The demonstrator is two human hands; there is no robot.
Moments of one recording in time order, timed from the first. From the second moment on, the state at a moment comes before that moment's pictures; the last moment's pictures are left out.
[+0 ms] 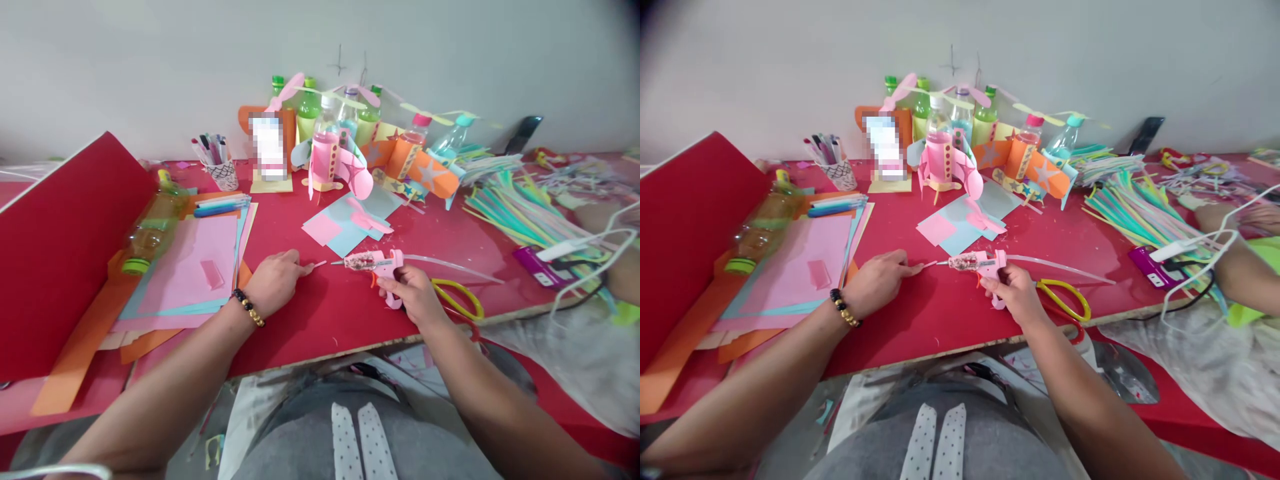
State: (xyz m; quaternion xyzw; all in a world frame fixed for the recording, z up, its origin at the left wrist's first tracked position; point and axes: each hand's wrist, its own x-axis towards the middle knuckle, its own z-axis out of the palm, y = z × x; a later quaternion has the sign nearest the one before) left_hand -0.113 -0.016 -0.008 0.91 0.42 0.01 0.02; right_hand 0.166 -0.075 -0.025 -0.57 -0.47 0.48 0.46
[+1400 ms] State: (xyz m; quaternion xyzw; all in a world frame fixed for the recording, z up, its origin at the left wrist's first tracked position) left_hand -0.145 0.009 -0.001 0.78 0.63 0.03 0.01; right_hand 0.229 -0.043 0.006 -0.71 -0.61 0.30 0.20
